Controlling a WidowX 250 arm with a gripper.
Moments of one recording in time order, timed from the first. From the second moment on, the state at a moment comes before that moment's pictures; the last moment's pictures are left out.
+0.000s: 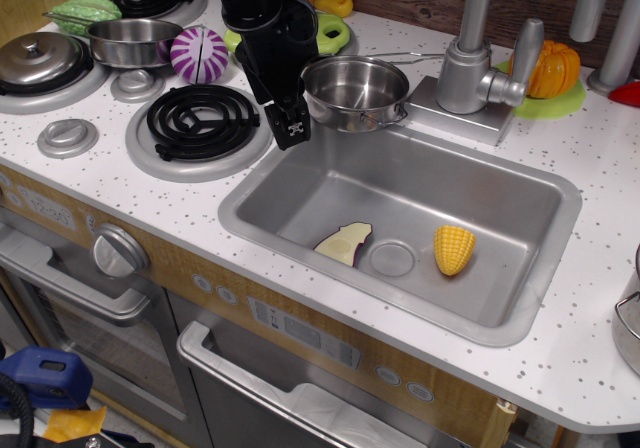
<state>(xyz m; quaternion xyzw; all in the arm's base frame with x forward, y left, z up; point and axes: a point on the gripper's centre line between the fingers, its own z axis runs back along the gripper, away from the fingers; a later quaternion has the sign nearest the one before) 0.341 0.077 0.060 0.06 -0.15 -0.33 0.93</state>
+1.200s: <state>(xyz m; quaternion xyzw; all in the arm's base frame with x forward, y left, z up) 0.403 0.061 0.050 0.05 -0.16 -0.63 0.76</state>
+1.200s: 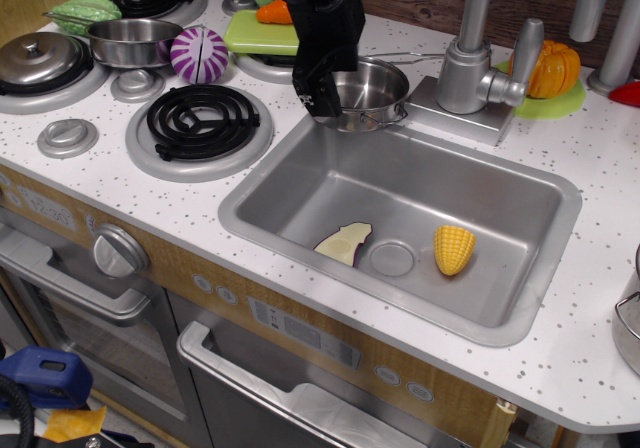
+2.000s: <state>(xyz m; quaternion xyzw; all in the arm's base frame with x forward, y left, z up) 0.412 0.077 0.009 0.02 -0.16 -0.63 0.76</state>
